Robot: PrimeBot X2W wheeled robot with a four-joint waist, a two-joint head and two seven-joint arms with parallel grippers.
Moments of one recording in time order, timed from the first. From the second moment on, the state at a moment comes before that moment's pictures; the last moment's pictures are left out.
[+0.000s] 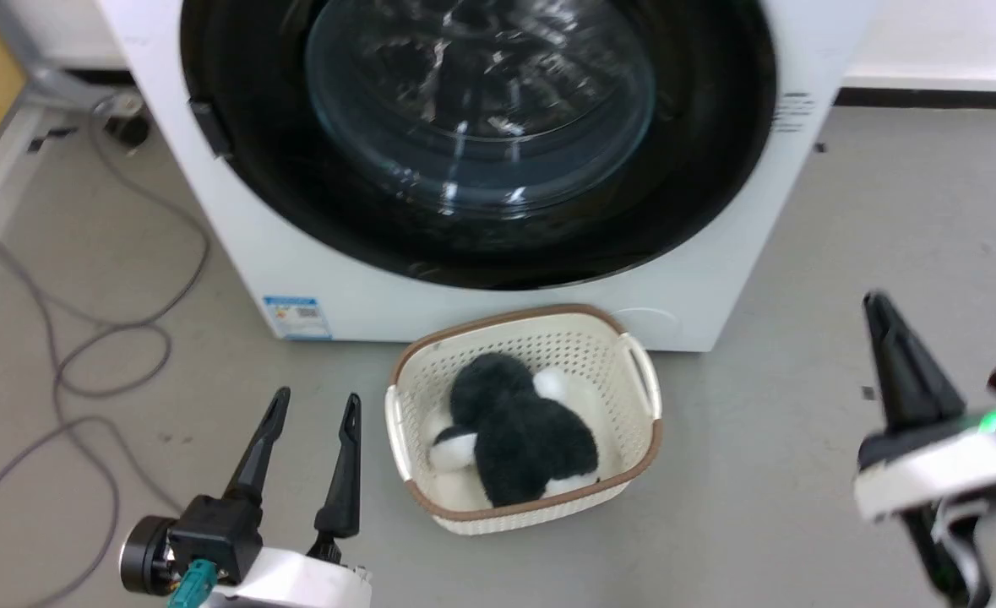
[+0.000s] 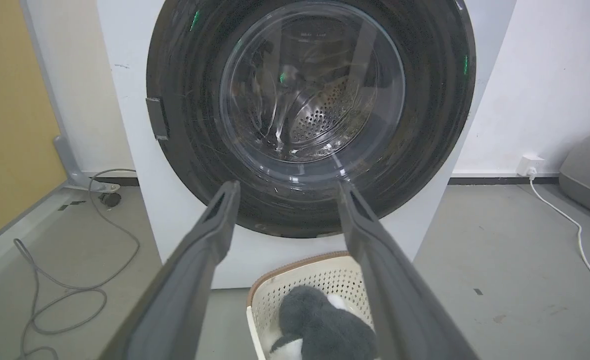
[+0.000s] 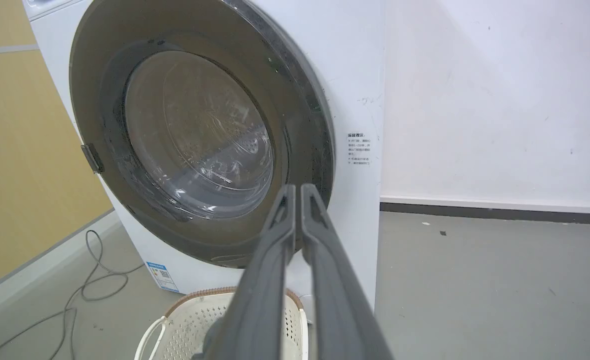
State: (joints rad) left arm -0.01 0.05 -0.06 0.02 -0.11 -0.08 -0.26; right arm -0.27 -0.34 0.15 0.23 0.47 0.13 -0.26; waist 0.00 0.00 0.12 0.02
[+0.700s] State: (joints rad) left arm 0.05 0.05 -0.08 0.07 -0.10 -0.07 -0.26; right arm 0.02 -0.12 0.01 0.08 0.26 0.13 -0.23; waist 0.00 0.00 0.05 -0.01
